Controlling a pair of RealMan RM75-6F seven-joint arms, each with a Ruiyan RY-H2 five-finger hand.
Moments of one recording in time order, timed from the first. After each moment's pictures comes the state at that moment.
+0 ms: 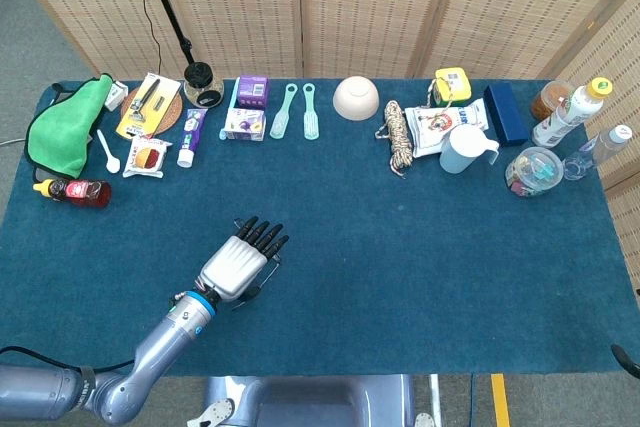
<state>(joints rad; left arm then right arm) -0.80 -1.48 -0.05 -1.89 0.96 1.05 0.93 -0.18 -1.05 0.07 -1.58 -1.55 1.76 0.10</state>
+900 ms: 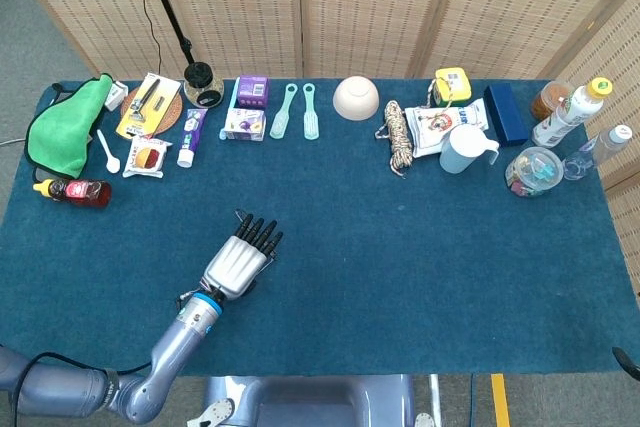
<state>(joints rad) -0.81 -1.62 -0.01 -1.71 0.94 1.14 1.01 -0.18 -1.05 0.06 -1.57 -1.54 1.75 0.11</state>
